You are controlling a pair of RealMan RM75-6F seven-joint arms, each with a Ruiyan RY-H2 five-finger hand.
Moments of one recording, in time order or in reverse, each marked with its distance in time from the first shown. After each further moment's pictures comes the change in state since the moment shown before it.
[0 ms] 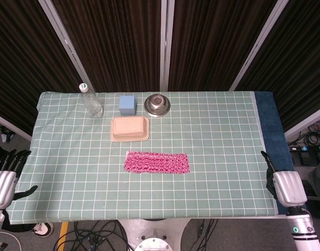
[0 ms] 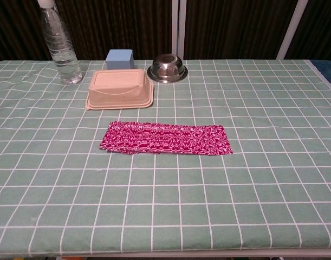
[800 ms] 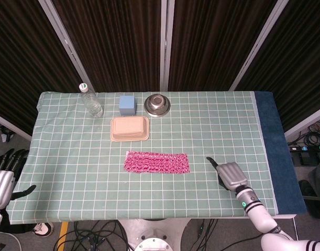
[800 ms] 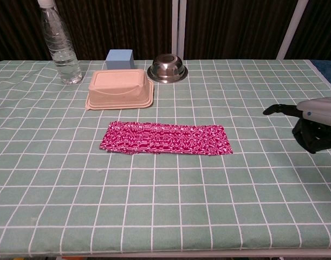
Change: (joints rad) left arm 0.002 0.020 -0.001 -0.007 0.008 0.011 -0.010; right arm 0.383 -0.102 0.071 -0.214 0.565 -0.561 -0.489
